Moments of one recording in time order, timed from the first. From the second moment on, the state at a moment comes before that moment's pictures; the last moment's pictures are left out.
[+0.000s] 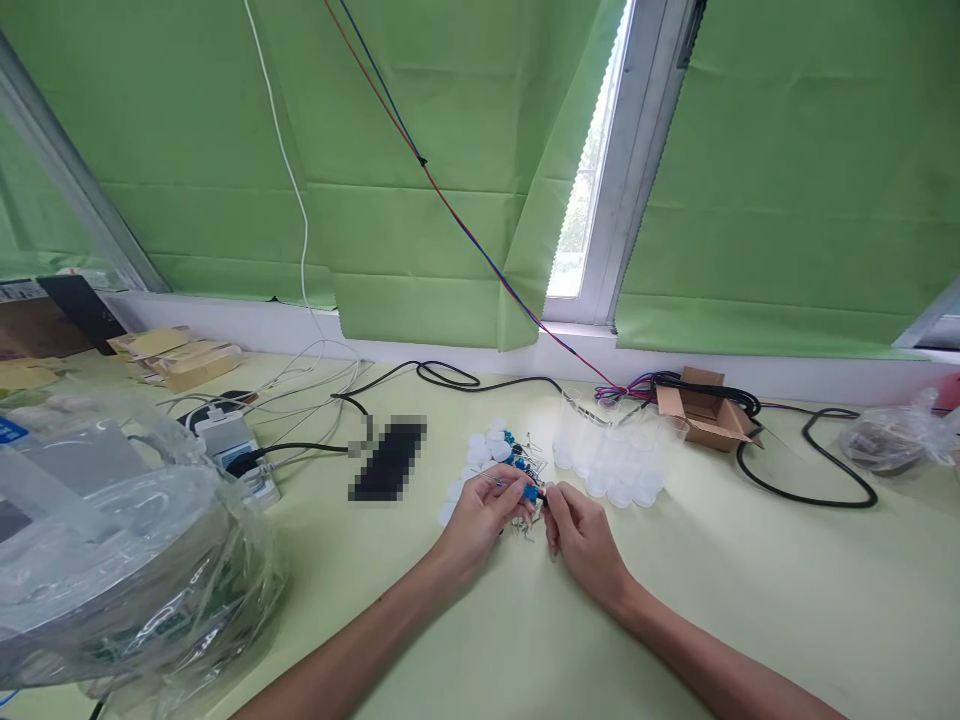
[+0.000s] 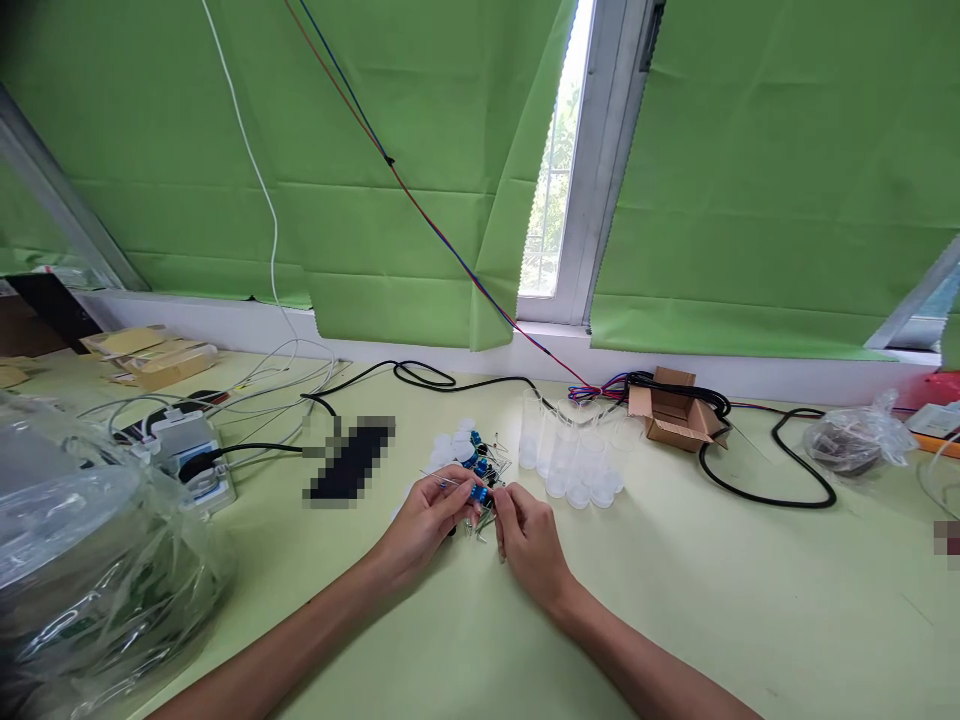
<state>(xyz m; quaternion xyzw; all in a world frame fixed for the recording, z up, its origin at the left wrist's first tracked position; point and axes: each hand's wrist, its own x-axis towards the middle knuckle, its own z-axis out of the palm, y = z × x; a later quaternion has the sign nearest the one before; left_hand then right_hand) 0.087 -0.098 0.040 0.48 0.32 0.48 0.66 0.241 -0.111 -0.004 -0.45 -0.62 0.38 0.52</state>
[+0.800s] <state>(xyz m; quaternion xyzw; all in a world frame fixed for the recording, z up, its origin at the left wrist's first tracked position) 0.087 -0.097 0.039 0.47 0.32 0.49 0.66 0.239 -0.113 0.002 -0.45 -0.62 0.40 0.51</state>
